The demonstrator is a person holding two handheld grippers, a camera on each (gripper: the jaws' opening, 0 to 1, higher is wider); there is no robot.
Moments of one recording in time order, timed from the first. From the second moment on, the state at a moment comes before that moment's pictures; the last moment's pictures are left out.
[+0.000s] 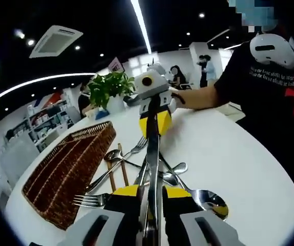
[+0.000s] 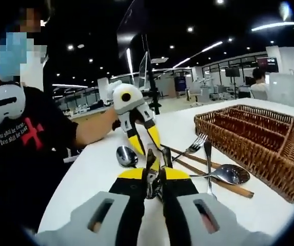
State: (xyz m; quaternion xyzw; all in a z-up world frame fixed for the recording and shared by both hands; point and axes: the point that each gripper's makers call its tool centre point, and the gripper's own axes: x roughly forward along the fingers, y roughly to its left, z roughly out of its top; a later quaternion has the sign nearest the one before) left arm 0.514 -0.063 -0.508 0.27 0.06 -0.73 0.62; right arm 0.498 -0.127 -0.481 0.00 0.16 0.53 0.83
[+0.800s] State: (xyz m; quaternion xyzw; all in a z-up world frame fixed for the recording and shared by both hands) left arm 0.520 -0.070 -0.517 0.32 0.07 -0.70 0.63; right arm 0.501 -0.132 -0.483 0.01 0.16 0.52 0.84
